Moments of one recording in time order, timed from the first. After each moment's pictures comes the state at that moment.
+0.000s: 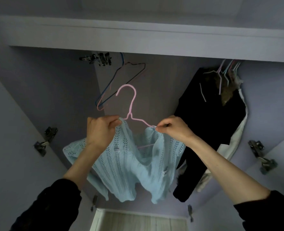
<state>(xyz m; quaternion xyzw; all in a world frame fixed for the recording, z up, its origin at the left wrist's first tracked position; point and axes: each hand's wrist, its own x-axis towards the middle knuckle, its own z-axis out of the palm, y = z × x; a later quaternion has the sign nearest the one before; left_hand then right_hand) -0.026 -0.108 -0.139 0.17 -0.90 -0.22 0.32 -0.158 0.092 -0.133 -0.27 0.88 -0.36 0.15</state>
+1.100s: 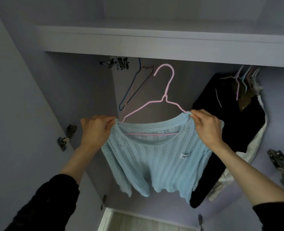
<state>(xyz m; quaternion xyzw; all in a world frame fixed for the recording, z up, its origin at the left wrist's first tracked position) 0.007 -0.158 -0.147 0.20 -0.92 -0.10 0.33 -0.194 0.120 -0.151 -0.37 0.81 -0.35 -0.29</state>
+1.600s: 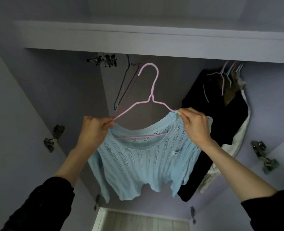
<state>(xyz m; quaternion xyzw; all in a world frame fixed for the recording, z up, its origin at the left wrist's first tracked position) -0.005 -0.144 -0.150 0.14 -0.92 -0.22 0.31 -0.184 0.126 -0.151 -0.39 0.80 -0.34 -0.30</state>
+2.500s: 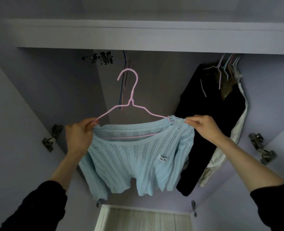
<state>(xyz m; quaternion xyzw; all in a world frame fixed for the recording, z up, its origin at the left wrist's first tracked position) 0.017 -0.150 -0.162 0.28 -0.86 -0.24 0.35 -0.202 0.170 -0.166 -0.32 0.87 -0.39 -0.02</state>
